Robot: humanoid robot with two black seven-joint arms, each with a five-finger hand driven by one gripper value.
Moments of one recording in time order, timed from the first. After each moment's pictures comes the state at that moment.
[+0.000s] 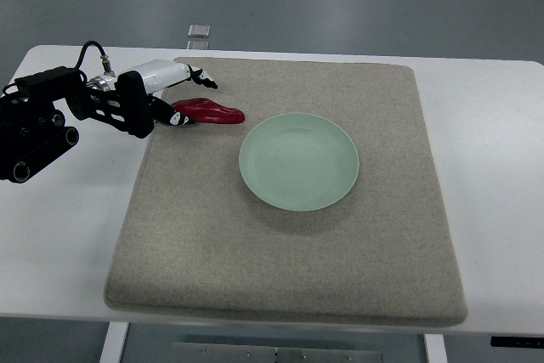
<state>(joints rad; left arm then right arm) -0.95 0.49 -0.37 -0.77 1.56 0.01 -0.46 0.03 0.00 0.02 0.10 -0.13 -0.12 0.06</state>
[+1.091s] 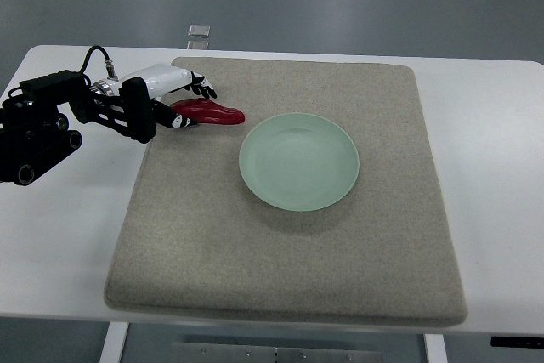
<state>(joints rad) -0.95 0.47 -0.35 -0.74 1.57 0.02 -0.47 0.03 0.00 0.02 0.10 -0.13 -0.12 0.06</state>
